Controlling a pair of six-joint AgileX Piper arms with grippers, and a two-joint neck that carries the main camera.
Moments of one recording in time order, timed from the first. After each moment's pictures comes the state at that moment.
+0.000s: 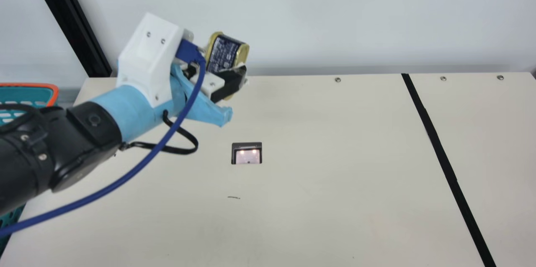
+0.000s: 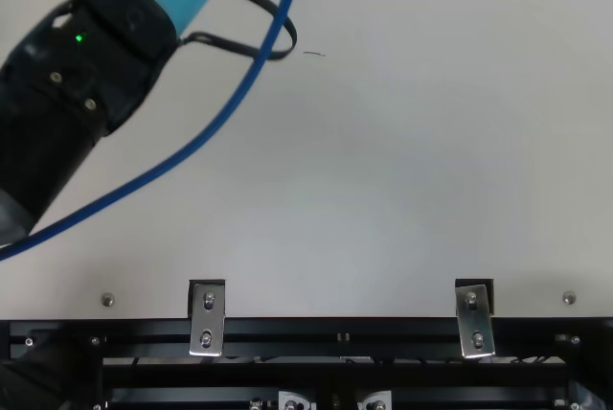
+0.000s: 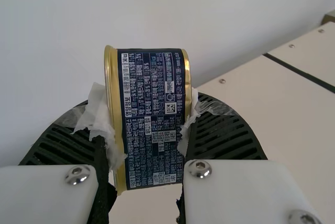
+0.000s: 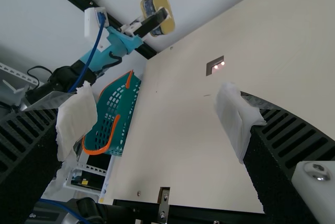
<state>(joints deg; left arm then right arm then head) -26.9 95.2 -63.0 28.6 -6.3 -26.6 12.8 12.1 -55.3 17.9 68.2 36.9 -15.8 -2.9</state>
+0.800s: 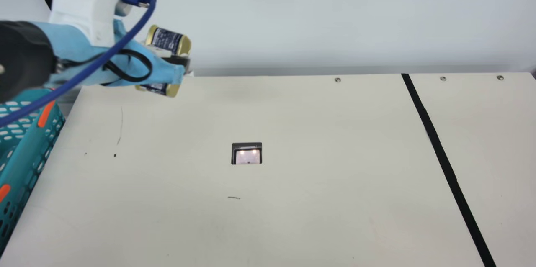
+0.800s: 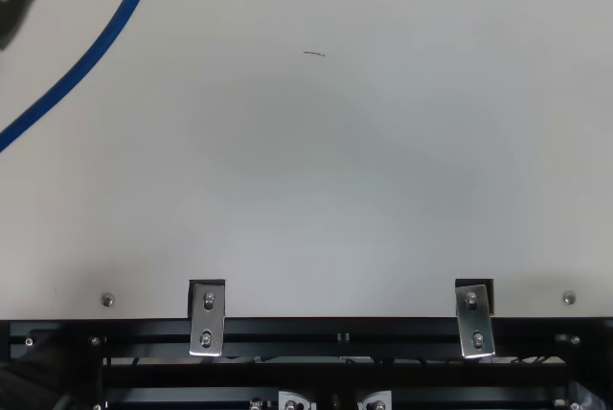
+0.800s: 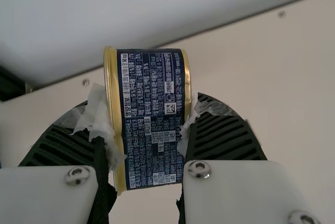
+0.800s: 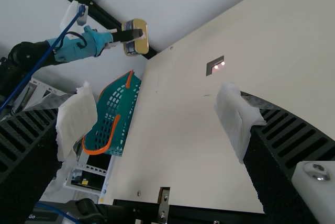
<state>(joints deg) -21.1 93.1 -81.9 0.6 40.7 0.0 12.8 12.1 -55.3 17.9 68.2 36.9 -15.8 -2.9</state>
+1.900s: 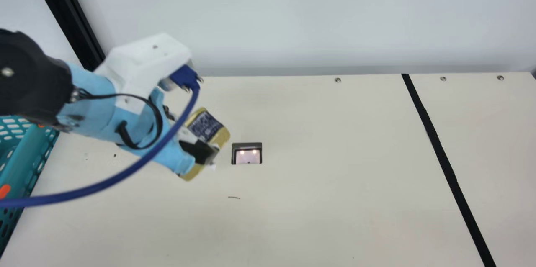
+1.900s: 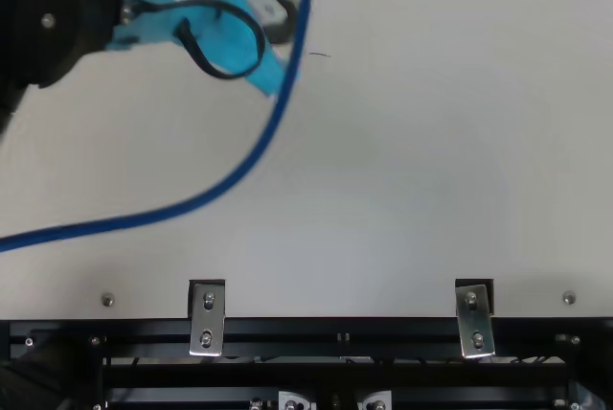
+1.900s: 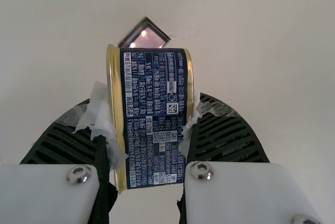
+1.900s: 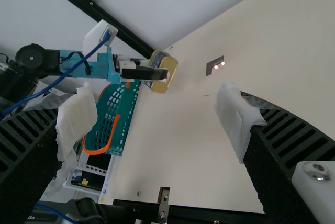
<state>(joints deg) -25.4 93.3 -78.2 -17.2 55.9 28.0 12.8 12.1 -55.3 17.9 68.2 36.9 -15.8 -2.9</state>
